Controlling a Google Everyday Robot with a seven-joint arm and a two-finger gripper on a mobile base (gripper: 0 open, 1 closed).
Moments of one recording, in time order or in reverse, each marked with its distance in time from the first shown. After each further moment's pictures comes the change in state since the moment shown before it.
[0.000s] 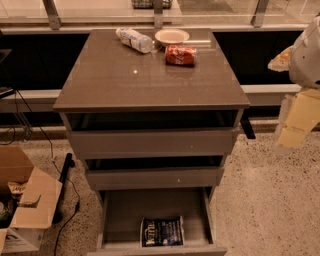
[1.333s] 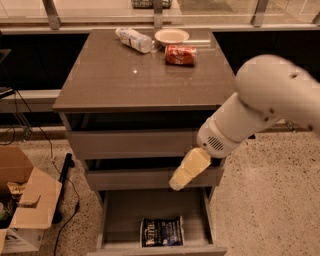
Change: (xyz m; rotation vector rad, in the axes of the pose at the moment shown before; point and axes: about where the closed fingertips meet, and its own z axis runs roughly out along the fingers) arm -0.086 0.061 0.201 -0.303 -0.205 0.404
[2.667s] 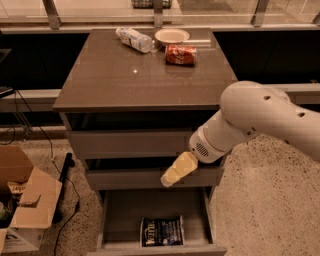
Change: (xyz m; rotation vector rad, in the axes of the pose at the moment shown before) arm -0.003 -0.028 0.048 0.075 -0.032 0.119
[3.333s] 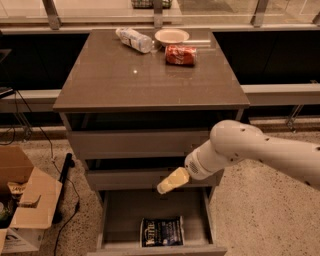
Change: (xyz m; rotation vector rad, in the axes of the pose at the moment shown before) arm 0.031 -0.038 0.115 -0.043 -0.027 0.200
